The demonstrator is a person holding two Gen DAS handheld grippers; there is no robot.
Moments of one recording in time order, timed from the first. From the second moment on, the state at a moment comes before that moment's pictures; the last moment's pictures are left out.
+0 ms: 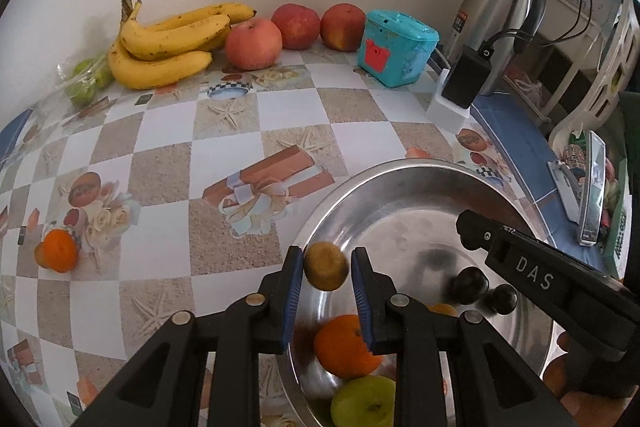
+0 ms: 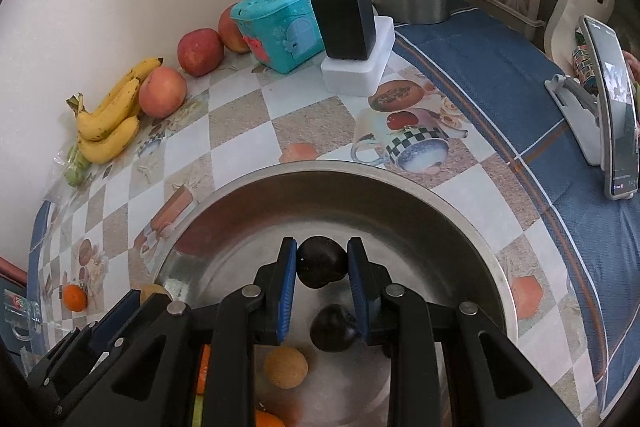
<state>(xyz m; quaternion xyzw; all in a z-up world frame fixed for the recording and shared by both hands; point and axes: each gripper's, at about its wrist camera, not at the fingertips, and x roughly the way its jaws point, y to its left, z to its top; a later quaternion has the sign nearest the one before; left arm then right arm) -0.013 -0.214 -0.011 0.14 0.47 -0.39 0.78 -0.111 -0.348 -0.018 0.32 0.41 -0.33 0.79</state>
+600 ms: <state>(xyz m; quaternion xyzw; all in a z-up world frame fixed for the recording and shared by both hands) 0.003 -0.196 0.013 0.14 0.49 -0.36 0.79 -0.109 -0.337 0.005 0.29 0.44 -0.33 0.78</state>
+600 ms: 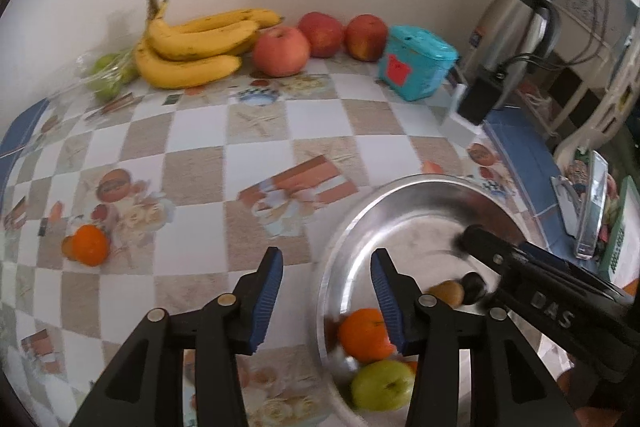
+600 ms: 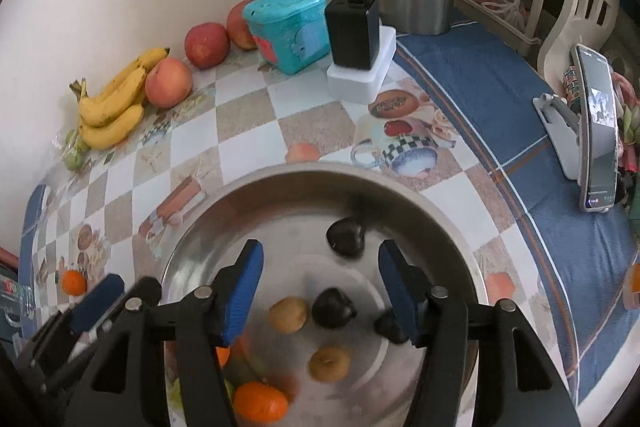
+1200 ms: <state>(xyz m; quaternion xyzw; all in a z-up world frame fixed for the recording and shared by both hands) 0.037 -0.140 0.029 0.09 0.54 -0.26 0.80 -0.103 -0.293 0.013 0.29 0.49 -0.29 0.77</state>
